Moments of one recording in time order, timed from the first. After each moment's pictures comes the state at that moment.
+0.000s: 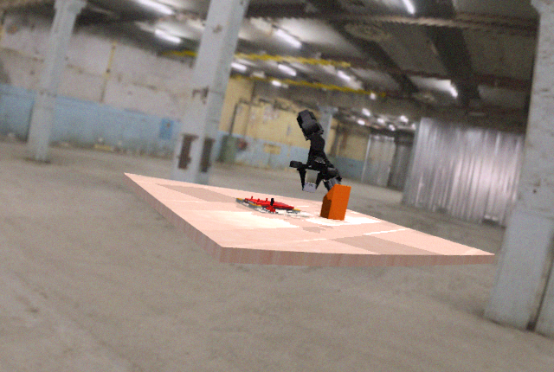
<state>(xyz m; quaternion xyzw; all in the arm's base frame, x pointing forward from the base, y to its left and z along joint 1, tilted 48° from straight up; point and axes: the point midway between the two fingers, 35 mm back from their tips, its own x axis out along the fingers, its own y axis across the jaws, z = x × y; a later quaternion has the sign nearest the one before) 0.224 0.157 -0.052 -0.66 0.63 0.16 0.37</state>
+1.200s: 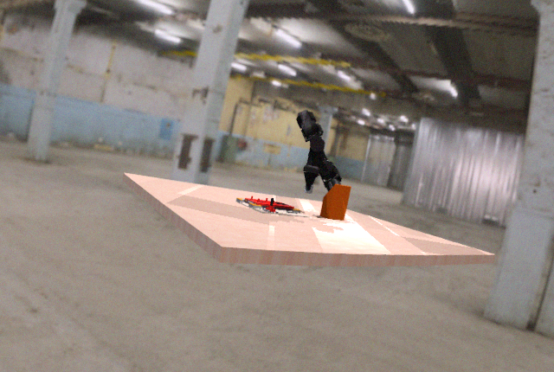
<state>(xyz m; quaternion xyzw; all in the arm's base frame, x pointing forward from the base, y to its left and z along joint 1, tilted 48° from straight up) 0.225 0.153 -0.055 -0.76 0.42 0.50 -0.09</state>
